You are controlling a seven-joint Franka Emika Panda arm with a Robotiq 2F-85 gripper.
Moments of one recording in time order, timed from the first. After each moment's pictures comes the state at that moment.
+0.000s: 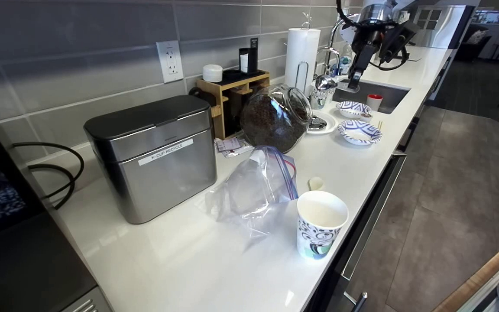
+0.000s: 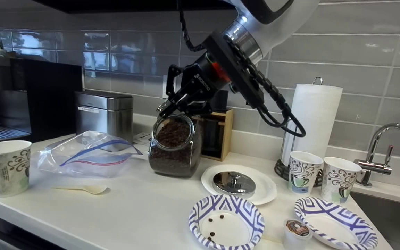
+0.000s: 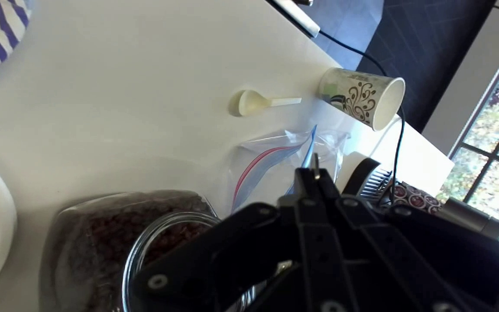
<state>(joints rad) -0.12 0.26 -0.09 -1.72 0.52 1.40 -1.15</state>
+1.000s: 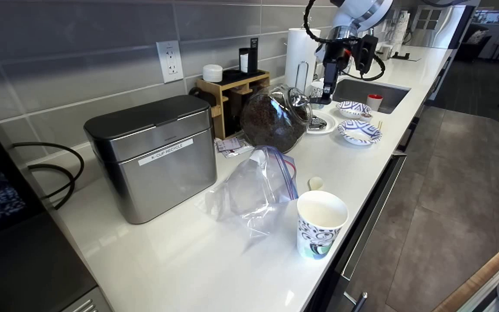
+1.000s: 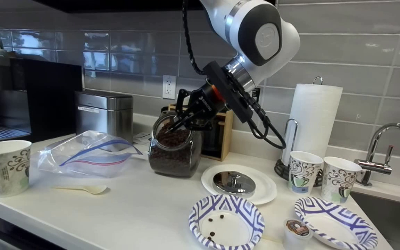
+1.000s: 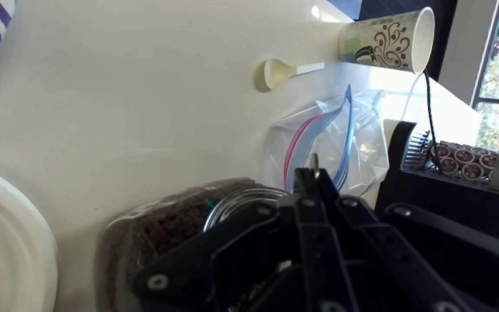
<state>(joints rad) -0.12 0.52 0.00 -1.47 0.52 1.39 -0.83</state>
